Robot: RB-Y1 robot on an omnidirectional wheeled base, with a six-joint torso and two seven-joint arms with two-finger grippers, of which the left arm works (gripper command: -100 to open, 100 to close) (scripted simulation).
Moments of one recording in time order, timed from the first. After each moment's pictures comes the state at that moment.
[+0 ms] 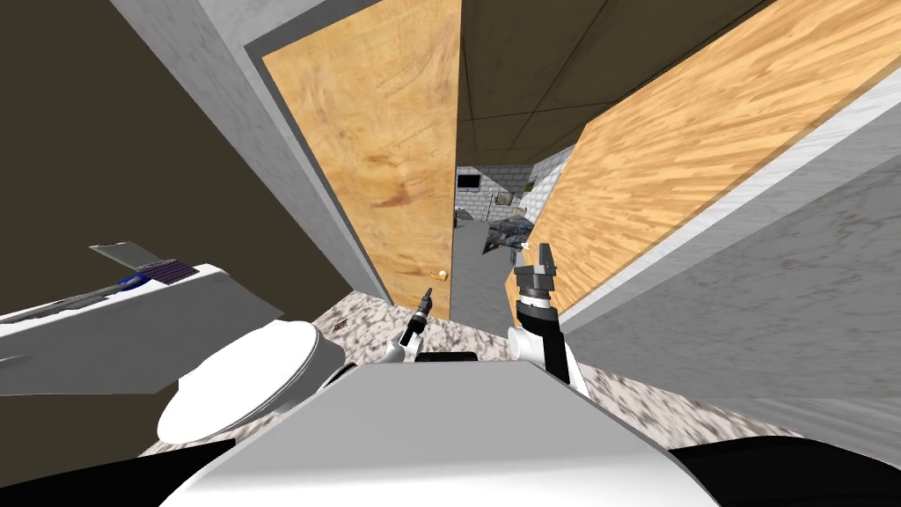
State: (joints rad) arm -0.24 0.04 -0.32 -0.55 0.16 -0.83 0.01
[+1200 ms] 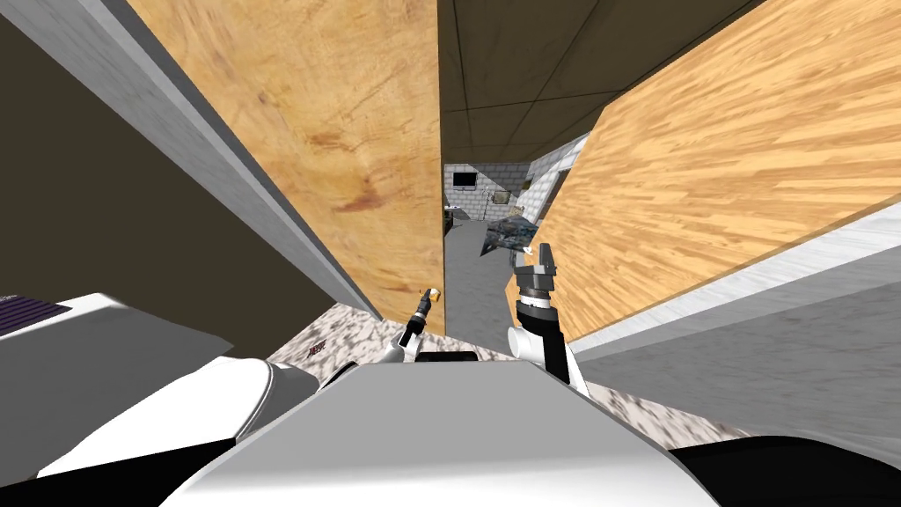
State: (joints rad) arm -0.25 0.04 -0.30 -0.51 0.17 -0.85 0.01
